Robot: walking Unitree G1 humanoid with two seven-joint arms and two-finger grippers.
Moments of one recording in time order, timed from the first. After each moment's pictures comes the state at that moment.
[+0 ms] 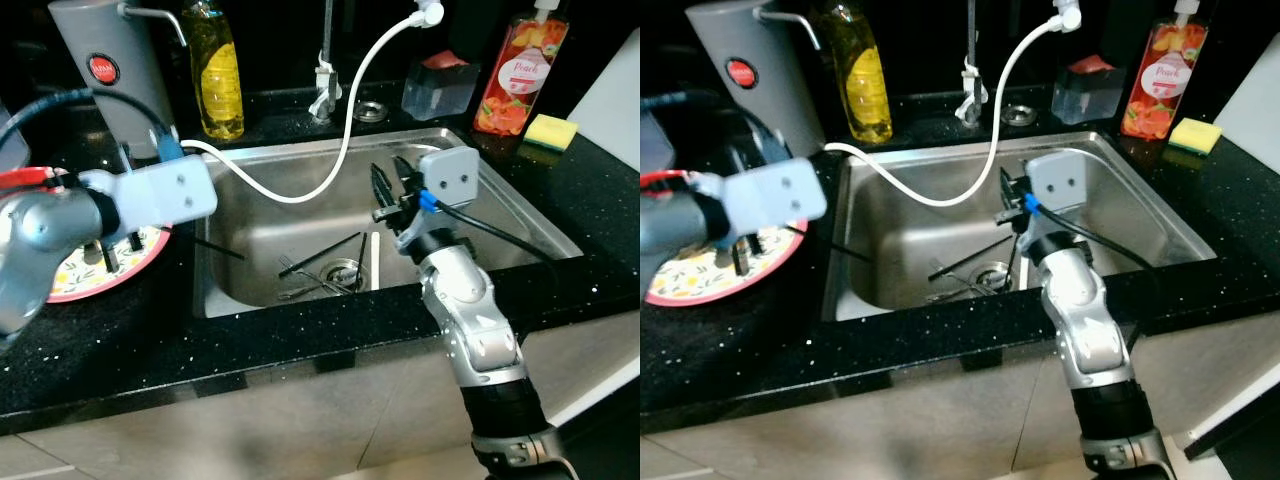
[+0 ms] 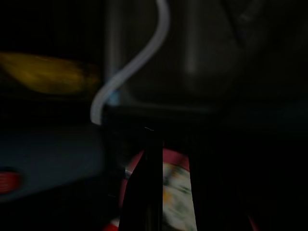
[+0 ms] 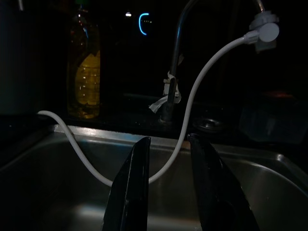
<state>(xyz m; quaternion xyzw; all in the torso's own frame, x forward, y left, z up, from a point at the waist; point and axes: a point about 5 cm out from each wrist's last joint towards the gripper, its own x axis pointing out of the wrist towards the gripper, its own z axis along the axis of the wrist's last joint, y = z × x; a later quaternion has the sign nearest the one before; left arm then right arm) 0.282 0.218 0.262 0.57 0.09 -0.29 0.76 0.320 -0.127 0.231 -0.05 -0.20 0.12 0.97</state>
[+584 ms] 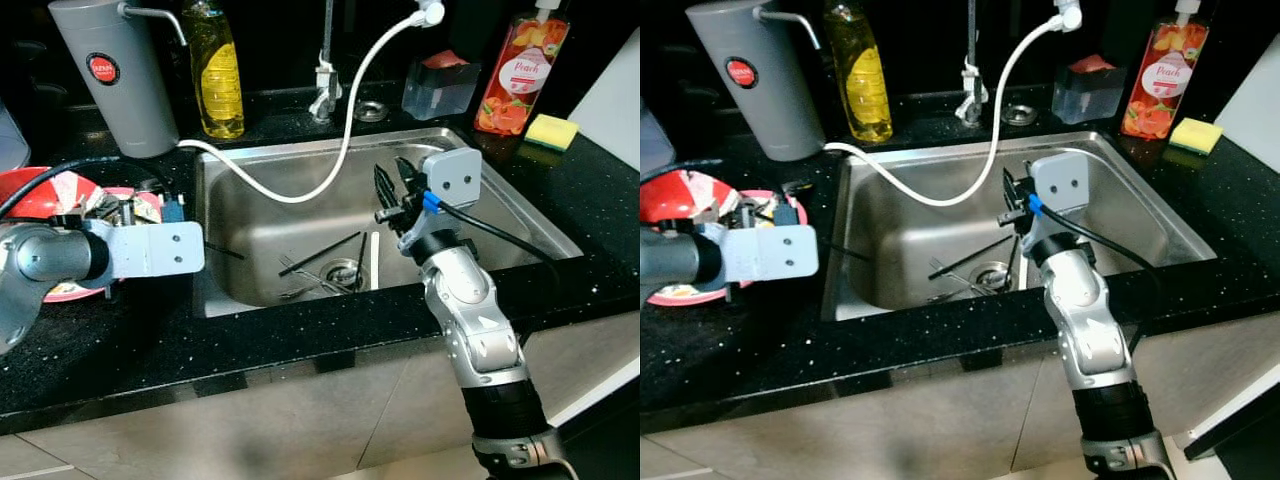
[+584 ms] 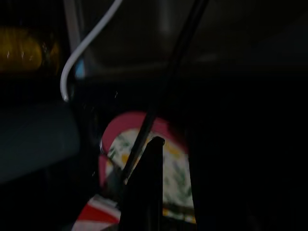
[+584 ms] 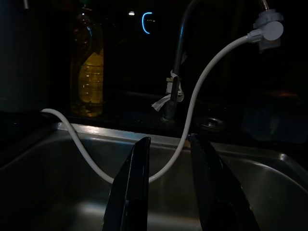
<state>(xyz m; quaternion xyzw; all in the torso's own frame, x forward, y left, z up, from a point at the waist) 0.292 0.239 0.240 0.61 0.15 -0.29 0.72 0.320 -0.128 0.229 -0.05 -0.19 0.12 0.97</state>
